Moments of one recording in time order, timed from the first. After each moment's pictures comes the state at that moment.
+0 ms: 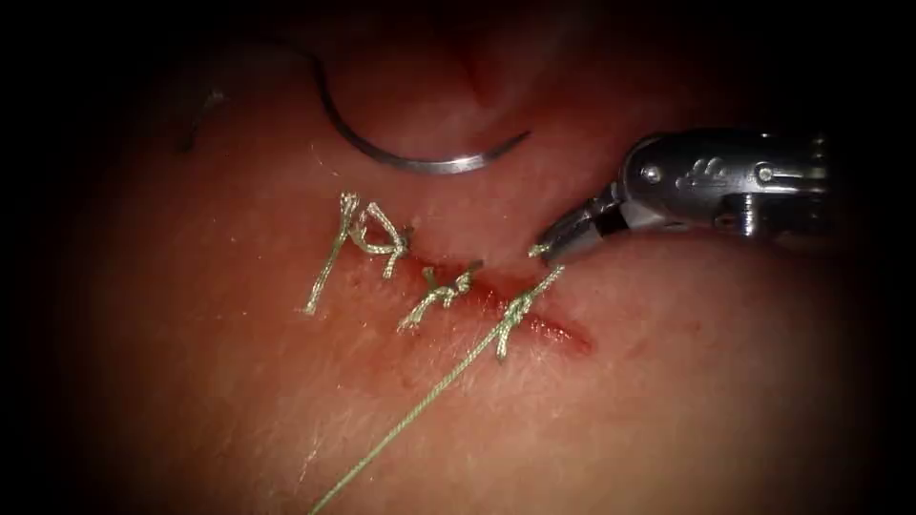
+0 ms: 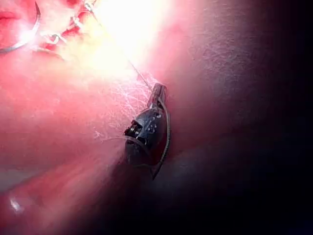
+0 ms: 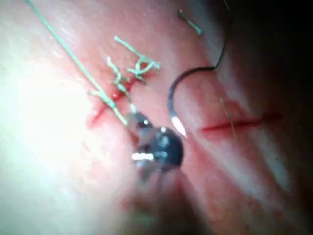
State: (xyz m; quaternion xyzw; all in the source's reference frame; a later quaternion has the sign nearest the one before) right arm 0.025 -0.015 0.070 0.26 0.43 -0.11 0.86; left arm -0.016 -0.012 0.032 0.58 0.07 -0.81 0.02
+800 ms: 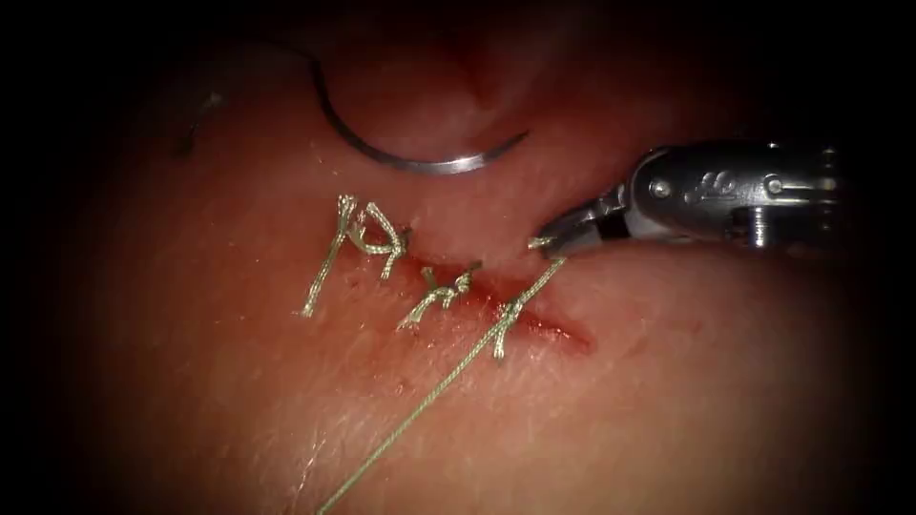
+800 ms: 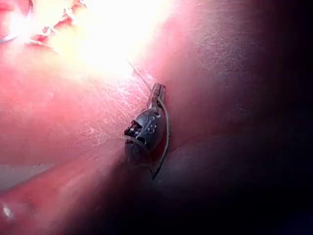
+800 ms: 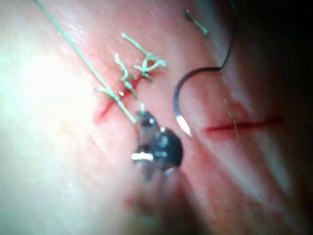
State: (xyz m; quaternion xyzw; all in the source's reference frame) right arm 0.023 -0.015 0.070 0.20 0.39 -0.11 0.89; left arm -0.016 -0.013 0.032 0.58 0.07 -0.81 0.02
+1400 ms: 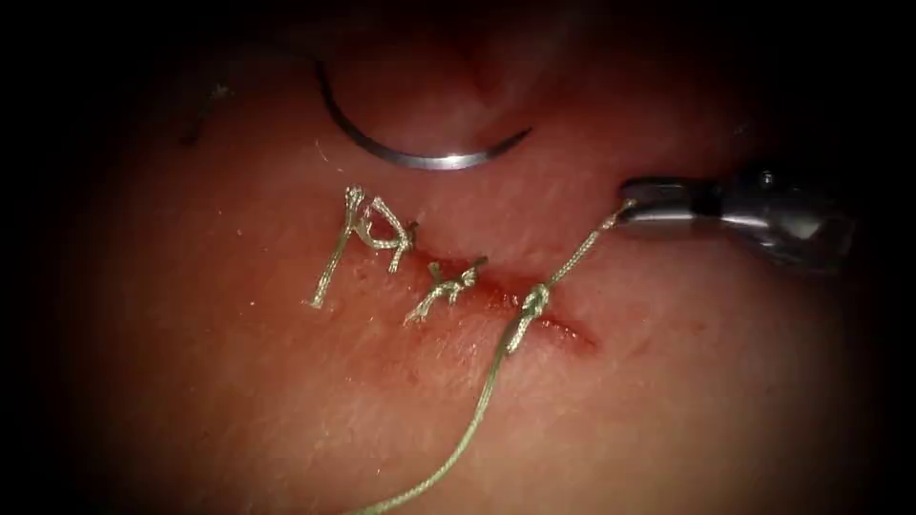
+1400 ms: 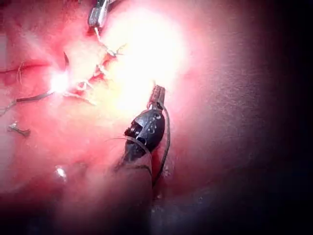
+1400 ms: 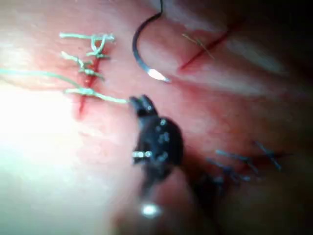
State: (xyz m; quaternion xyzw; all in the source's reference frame) right arm 0.015 -0.015 0.071 0.24 0.52 0.32 0.75; left arm -0.020 0.001 0.026 0.58 0.03 -0.82 0.03
